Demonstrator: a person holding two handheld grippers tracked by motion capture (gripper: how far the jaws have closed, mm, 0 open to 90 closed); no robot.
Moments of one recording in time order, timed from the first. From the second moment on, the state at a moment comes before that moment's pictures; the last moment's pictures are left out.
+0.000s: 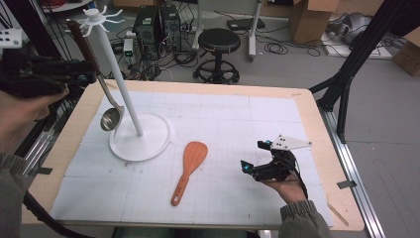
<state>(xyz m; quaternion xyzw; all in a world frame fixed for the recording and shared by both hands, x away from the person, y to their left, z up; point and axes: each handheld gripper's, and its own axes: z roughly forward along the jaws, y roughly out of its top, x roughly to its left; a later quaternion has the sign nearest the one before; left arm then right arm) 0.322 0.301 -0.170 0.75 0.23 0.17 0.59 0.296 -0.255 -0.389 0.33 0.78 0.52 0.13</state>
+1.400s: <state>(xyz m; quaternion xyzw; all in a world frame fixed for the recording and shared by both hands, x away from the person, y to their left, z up) 0.302 0.265 -0.280 0.76 0.25 0.15 0.58 0.292 -0.247 -0.396 0.31 0.81 0.49 0.13</state>
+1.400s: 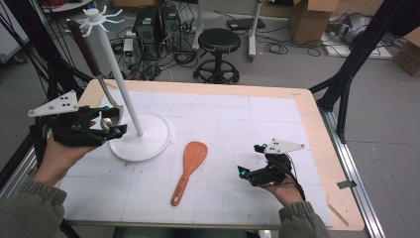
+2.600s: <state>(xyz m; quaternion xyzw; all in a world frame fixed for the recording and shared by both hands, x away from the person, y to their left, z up) 0.291 0.231 -0.346 0.78 0.24 0.13 0.56 0.293 -0.233 -0.407 0.29 0.83 0.47 0.11</state>
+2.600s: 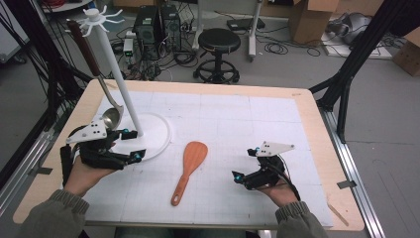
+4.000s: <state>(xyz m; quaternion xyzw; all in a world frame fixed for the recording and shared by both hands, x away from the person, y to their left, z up) 0.284 0.194 -0.393 0.81 0.24 0.12 0.52 0.288 -0.219 -0.416 0.26 0.85 0.45 0.07</state>
